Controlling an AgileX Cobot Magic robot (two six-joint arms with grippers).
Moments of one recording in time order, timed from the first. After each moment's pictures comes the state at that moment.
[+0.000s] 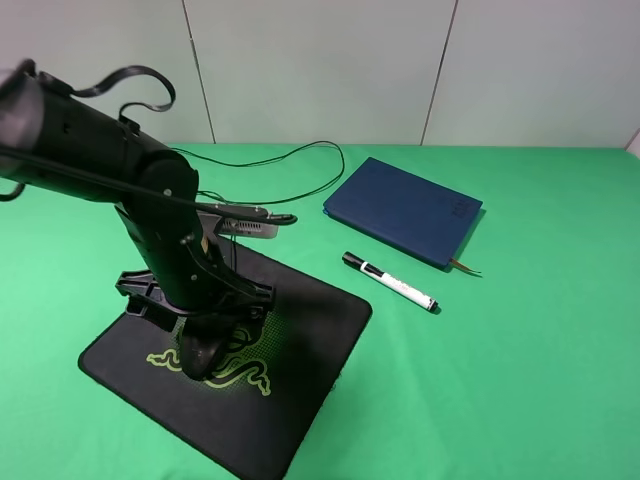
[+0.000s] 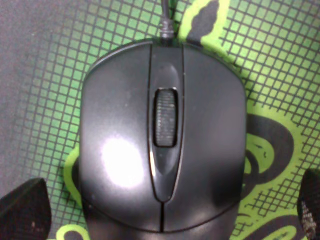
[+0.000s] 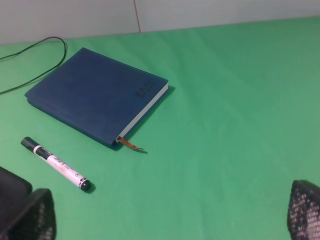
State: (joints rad) left arm -0.71 1.81 -0.88 0.04 0.52 -0.55; right arm 0.02 0.00 -0.50 0.07 1.03 0.01
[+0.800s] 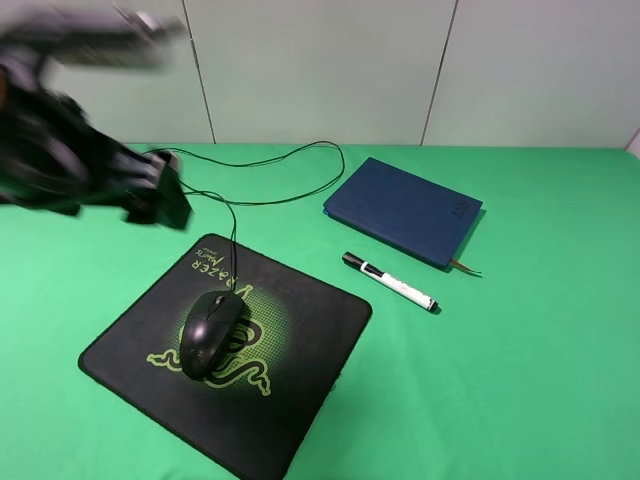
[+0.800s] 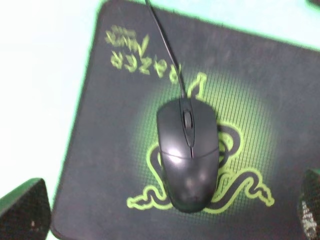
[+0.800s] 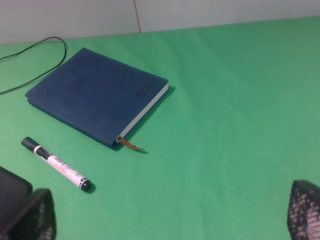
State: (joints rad) left arm -0.71 1.13 -0.88 0.23 0.79 -0.54; right arm 0.02 0.00 -0.50 0.07 1.03 0.01
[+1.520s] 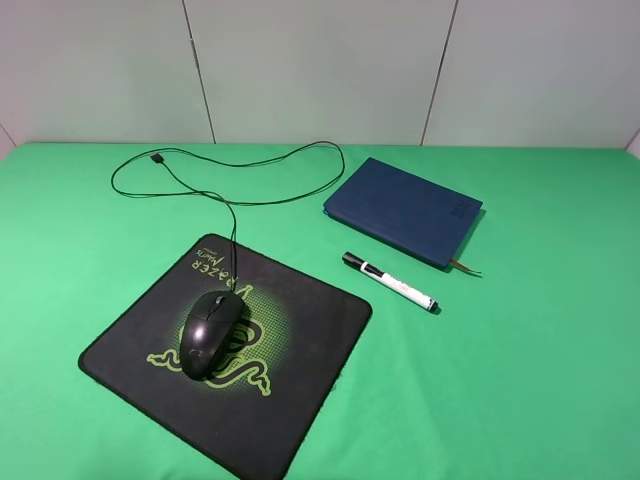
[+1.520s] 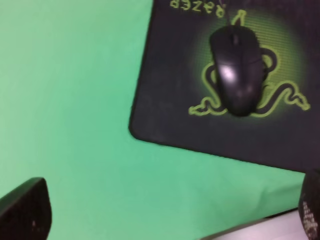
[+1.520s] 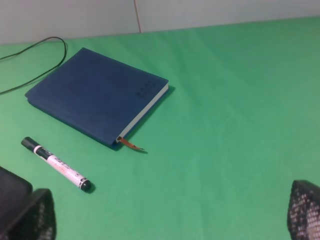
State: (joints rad) left arm -0.54 0.65 -0.82 0.15 1.19 -0.28; right arm 0.02 0.00 -0.50 0.07 1.03 0.01
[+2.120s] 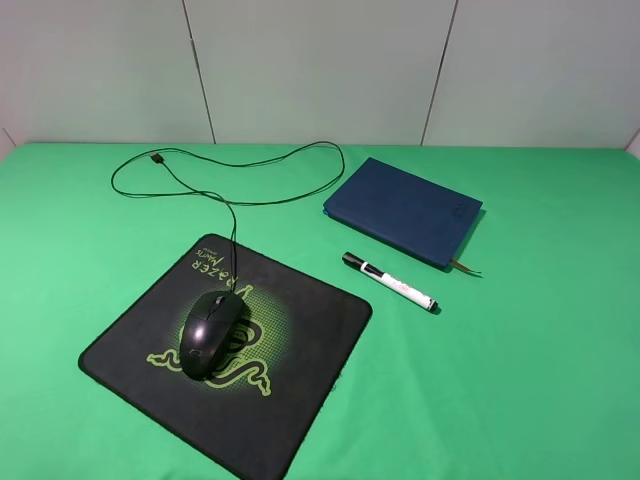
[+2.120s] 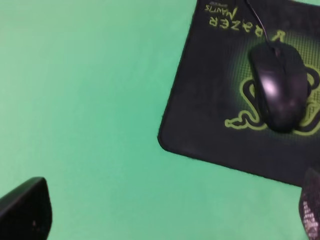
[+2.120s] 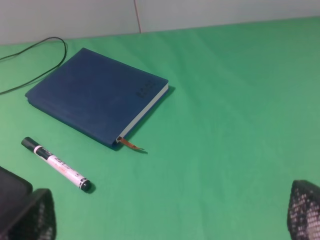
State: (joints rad) left arm -0.10 0.15 -0.49 -0.03 1.06 0.11; right arm 0.02 0.00 -0.50 0.07 1.03 0.01
